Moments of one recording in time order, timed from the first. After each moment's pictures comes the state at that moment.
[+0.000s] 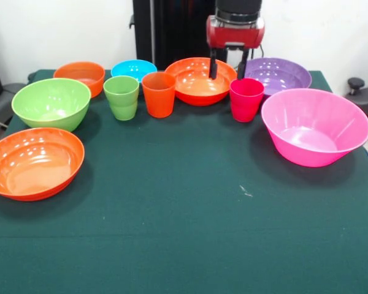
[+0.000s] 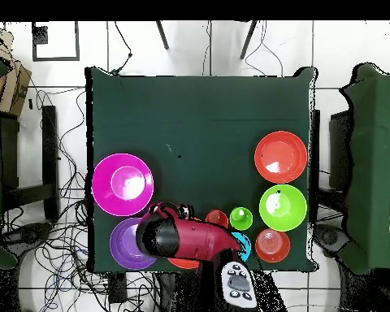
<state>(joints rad) -0.17 -0.75 -0.01 2.11 0.00 0.13 1.59</state>
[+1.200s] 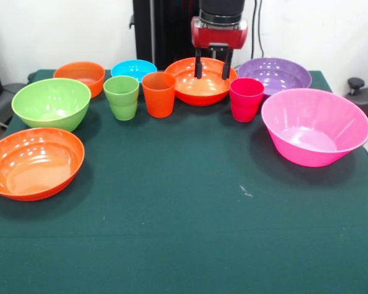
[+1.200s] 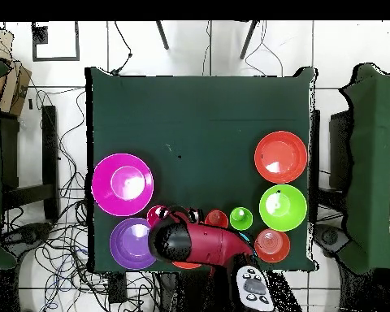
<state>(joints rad) -0.23 -0.77 -0.01 2.14 -0.06 0.12 1.59</state>
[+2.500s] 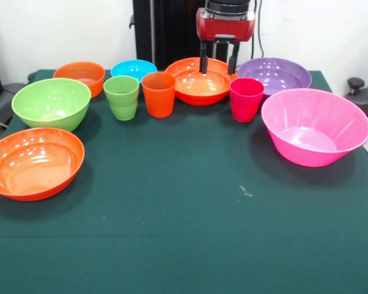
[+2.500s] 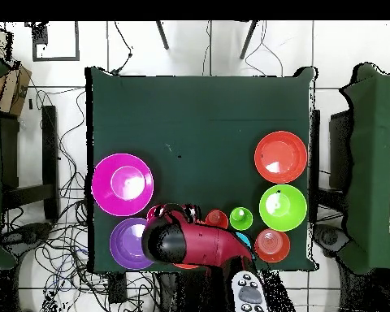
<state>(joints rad) -0.21 -0.81 0.00 2.14 -0.06 0.12 1.59</state>
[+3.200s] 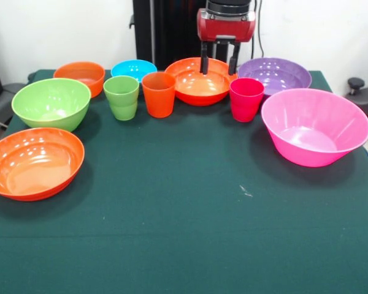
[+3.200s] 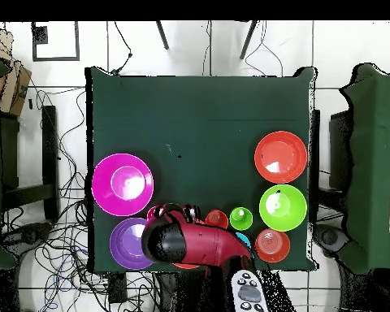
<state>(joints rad) -0.21 -0.81 0.00 2.14 -0.06 0.12 1.59</state>
